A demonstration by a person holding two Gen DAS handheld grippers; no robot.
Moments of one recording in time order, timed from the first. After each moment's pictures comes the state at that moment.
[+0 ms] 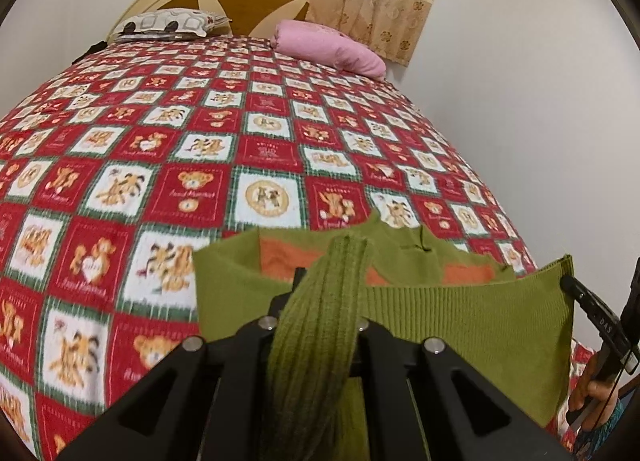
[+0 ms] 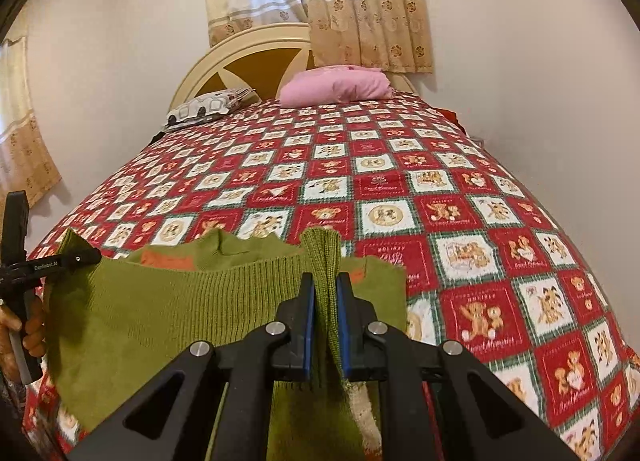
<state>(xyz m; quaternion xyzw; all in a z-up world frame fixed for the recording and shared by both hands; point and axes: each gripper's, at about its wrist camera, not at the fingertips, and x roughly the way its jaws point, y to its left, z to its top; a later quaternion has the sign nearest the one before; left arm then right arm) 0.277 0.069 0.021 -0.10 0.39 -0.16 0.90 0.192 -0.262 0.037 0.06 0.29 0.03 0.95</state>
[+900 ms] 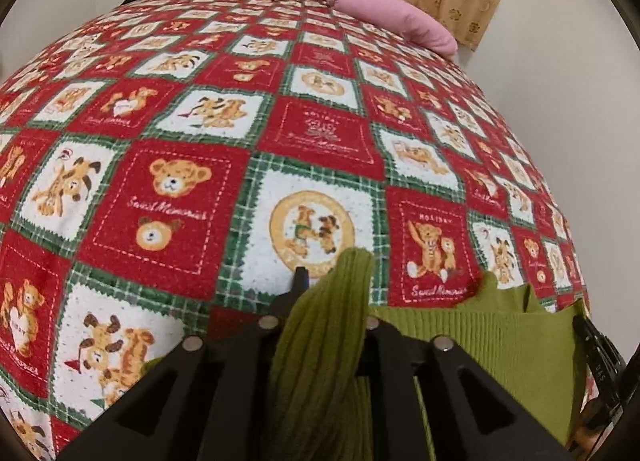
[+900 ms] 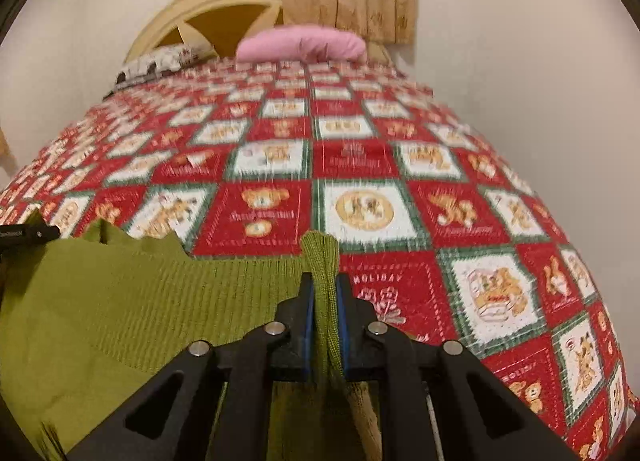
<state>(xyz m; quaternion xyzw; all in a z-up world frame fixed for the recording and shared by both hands) 0.393 0.053 -0.051 -0.12 0.46 -0.06 0.88 0.331 -0.267 -0.042 0.00 0.37 -0.03 0.93</state>
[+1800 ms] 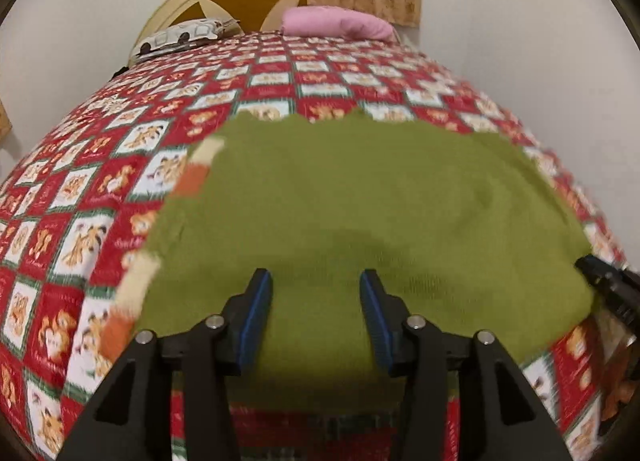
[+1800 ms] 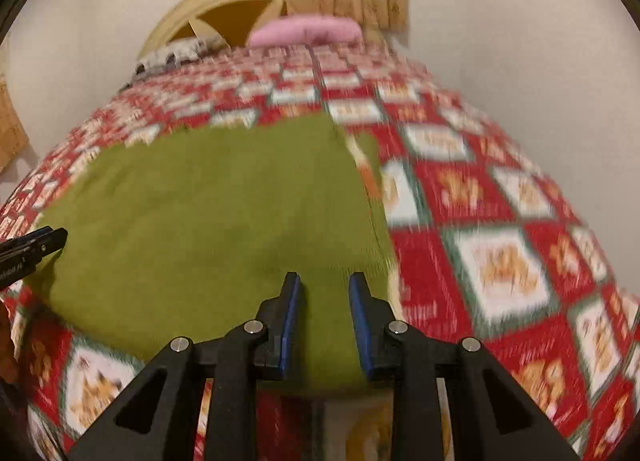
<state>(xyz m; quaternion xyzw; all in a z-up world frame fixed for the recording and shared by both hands) 0.173 0.002 -0.034 0.02 0.40 -0.07 0.91 0.127 -0.258 -0.057 0.04 0.39 -0.02 0.92</state>
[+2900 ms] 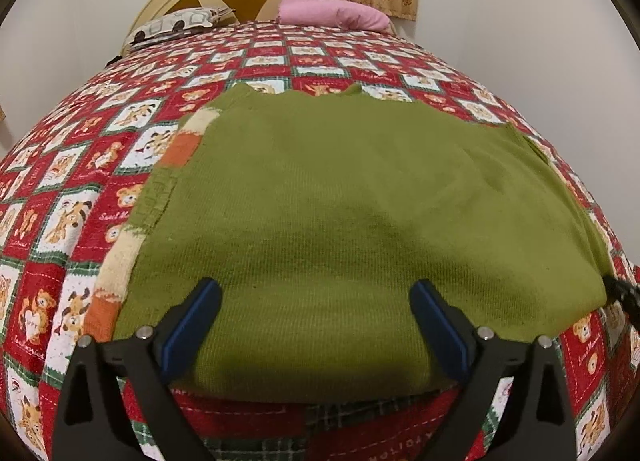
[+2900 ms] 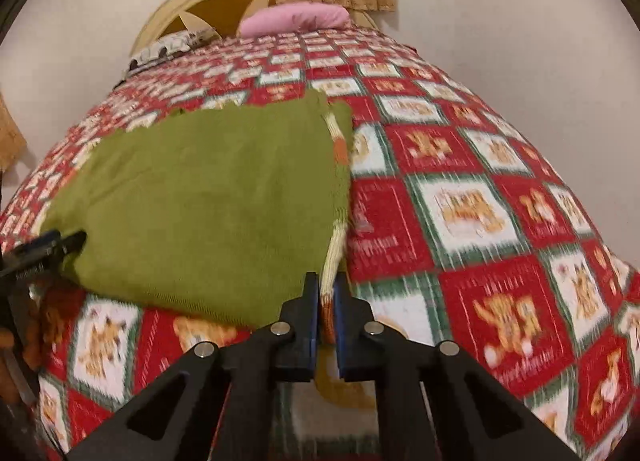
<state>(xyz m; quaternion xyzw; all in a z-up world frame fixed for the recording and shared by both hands) 0.167 0.005 -0.051 0.01 0.41 -0.09 0.91 0.083 -0.273 -0.058 0.05 0.41 -0.03 0.91</state>
